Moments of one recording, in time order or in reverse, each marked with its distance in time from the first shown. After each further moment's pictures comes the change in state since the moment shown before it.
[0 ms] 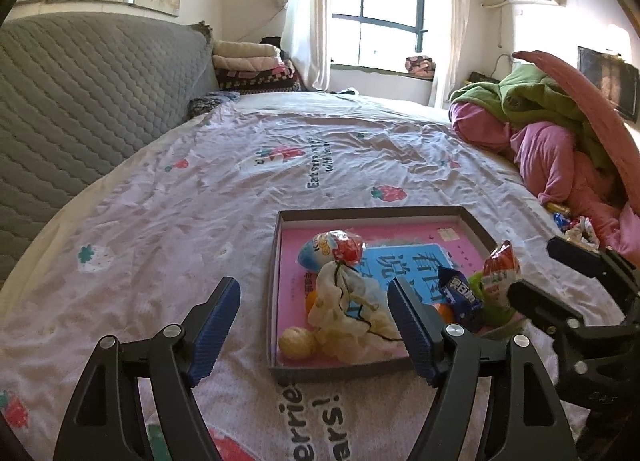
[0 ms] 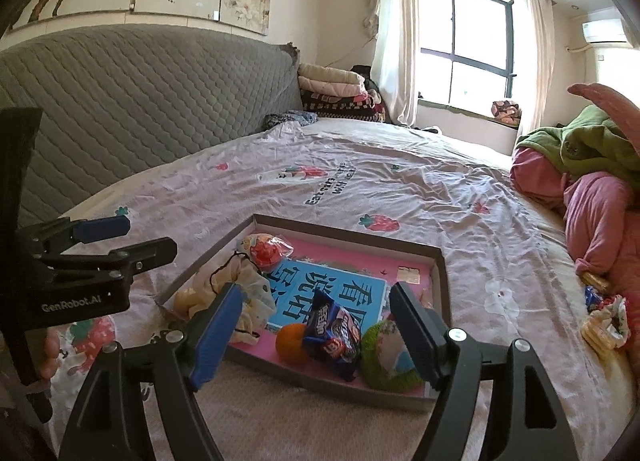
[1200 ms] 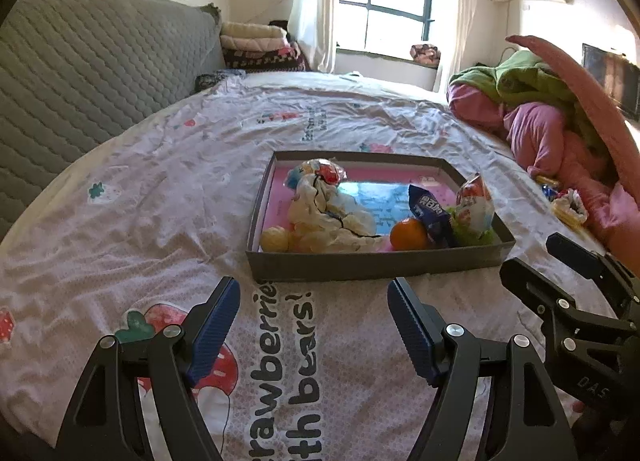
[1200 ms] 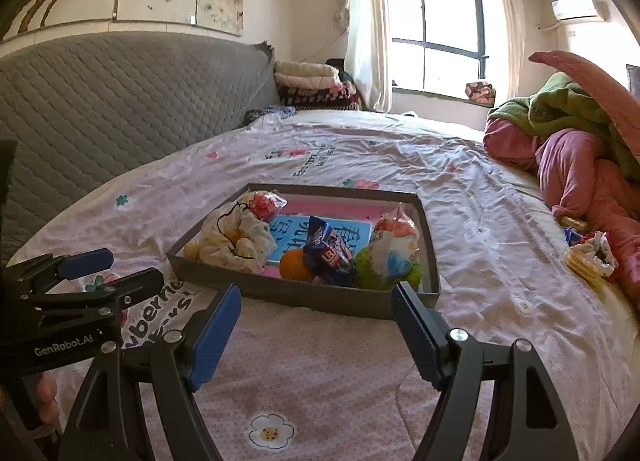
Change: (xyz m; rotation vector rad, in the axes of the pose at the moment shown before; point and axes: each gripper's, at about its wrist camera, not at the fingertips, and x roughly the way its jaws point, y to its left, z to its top) left arm -0.040 -0.022 -0.075 -0.036 0.049 0.010; right arm -0.042 0.011 -0.061 0.088 0.008 -0.060
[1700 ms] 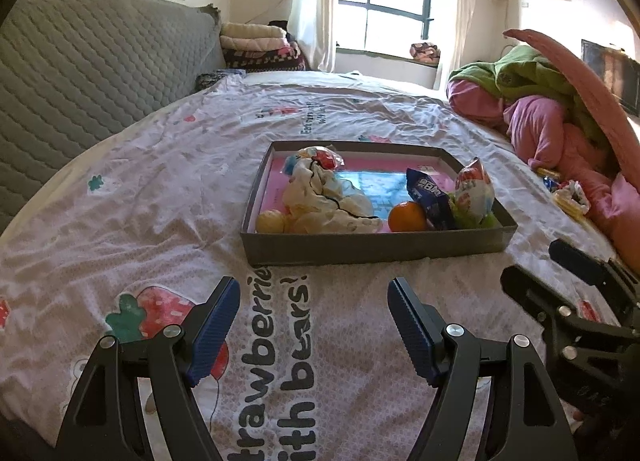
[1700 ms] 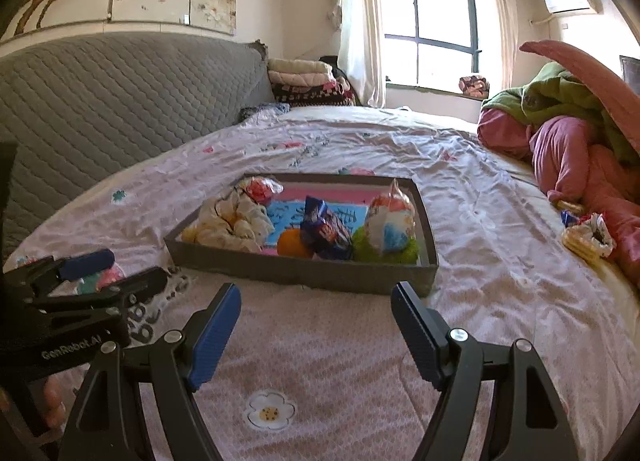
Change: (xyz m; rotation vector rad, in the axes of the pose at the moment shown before) left arm 0.005 -0.008 -0.020 0.009 -0.002 0.004; right arm 0.001 0.001 -0.020 0.019 0.024 -0.017
